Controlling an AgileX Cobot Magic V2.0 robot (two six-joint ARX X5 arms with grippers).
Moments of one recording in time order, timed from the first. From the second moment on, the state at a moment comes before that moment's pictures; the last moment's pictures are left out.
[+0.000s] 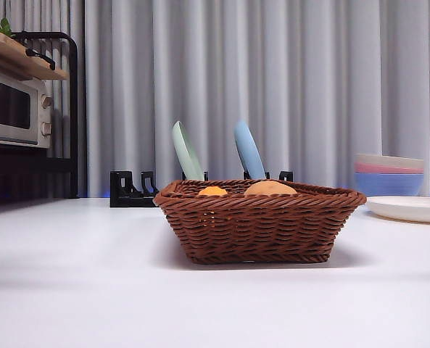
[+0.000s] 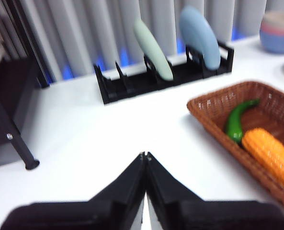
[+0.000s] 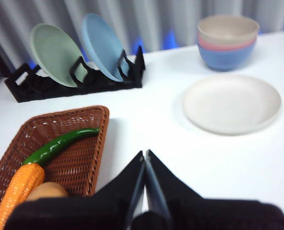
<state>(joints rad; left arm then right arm) -0.50 0.46 0.59 -0.39 -0.28 0.03 0.38 0.44 0.61 -0.46 0.24 0.23</state>
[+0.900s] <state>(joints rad) -0.12 0.10 0.20 -0.24 -0.05 0.03 0.38 0.44 0.61 -0.49 0.29 0.25</state>
